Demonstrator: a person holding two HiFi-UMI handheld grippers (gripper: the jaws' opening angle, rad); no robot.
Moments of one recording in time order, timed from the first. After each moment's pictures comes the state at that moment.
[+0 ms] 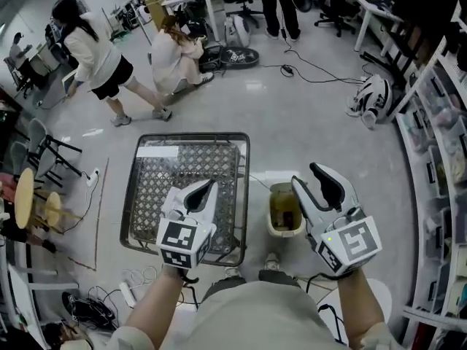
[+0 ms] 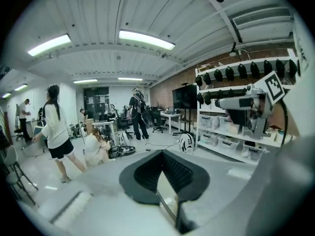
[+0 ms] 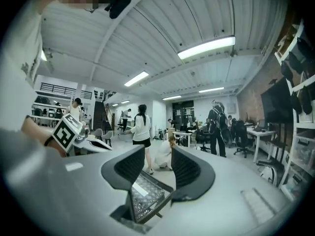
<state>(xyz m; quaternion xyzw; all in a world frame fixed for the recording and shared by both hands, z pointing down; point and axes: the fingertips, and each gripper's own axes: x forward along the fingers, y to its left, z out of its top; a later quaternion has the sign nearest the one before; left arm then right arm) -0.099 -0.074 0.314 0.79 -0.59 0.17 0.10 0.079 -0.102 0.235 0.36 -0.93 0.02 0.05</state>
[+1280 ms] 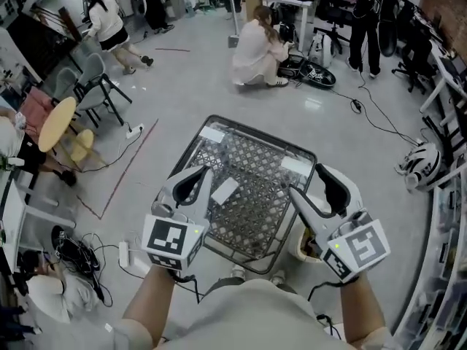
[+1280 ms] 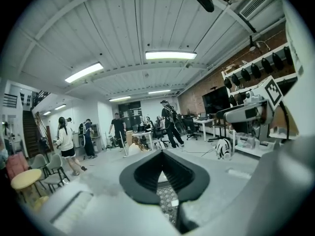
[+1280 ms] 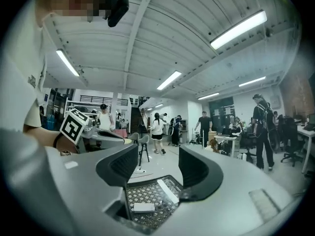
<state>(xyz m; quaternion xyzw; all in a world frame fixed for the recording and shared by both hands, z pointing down) -0.292 0.007 0.227 0.67 -0.73 0.14 0.03 -0.131 -0.069 0.191 0.15 -0.99 0.01 0.04</state>
